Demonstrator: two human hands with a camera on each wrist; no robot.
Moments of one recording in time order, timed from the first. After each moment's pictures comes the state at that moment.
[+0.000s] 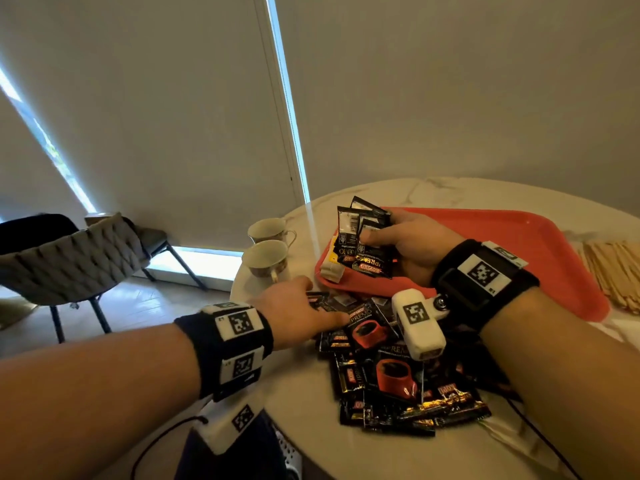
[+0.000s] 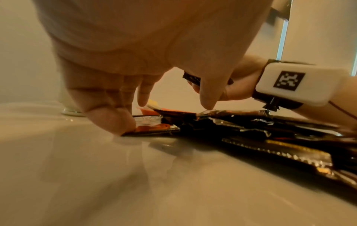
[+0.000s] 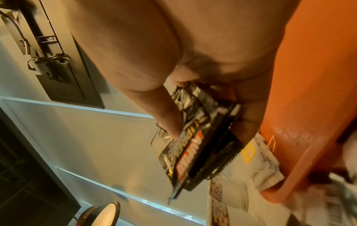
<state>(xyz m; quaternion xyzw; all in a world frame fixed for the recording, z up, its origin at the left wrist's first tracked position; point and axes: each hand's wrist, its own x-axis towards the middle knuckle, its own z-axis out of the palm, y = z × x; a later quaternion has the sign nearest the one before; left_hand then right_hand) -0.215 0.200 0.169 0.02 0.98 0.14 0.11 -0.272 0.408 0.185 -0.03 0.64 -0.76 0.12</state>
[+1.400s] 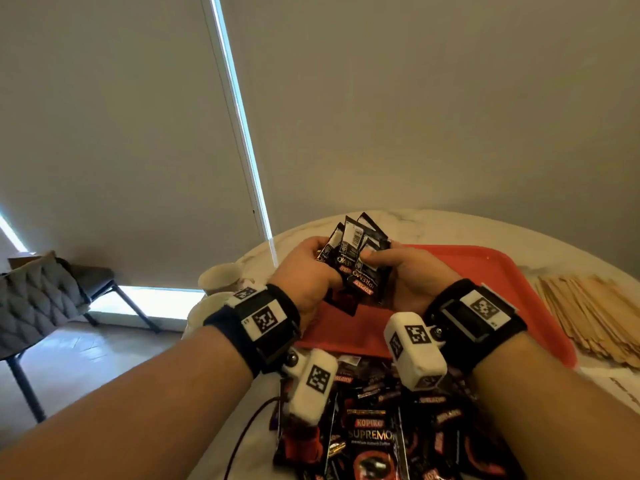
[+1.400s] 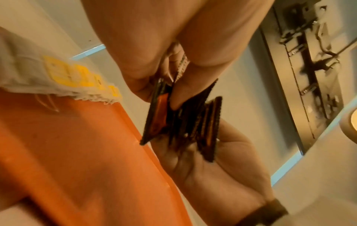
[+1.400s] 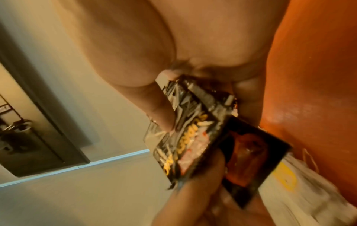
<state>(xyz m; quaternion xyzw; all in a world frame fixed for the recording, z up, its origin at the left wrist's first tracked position) -0.319 0.284 0.192 0.07 0.73 0.68 0.06 -0.301 0.447 0.187 0.03 0.53 -0.84 0.10</state>
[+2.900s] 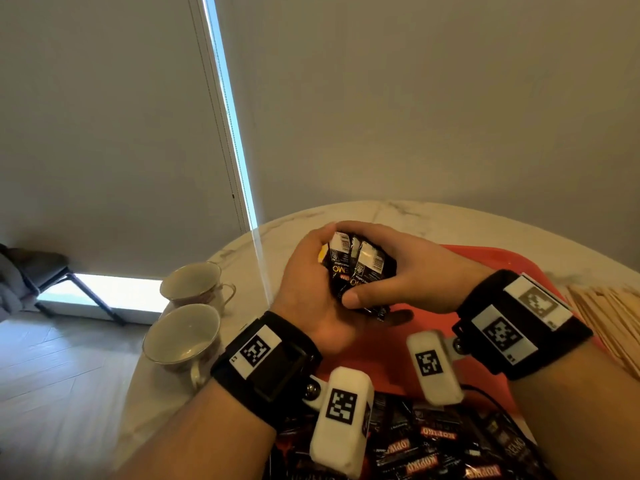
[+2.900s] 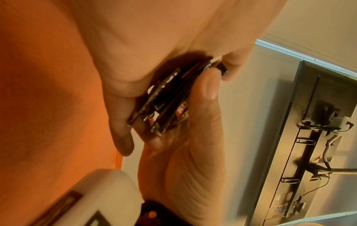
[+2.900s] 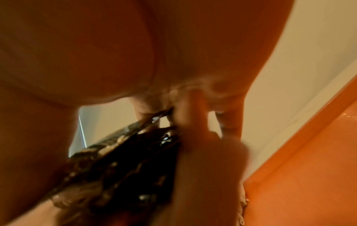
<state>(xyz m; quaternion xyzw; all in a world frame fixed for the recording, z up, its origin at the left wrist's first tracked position) -0.351 0.297 0.168 0.06 0.39 0.86 0.31 -0.340 0.457 0.195 -0.21 0.87 -0.44 0.01</state>
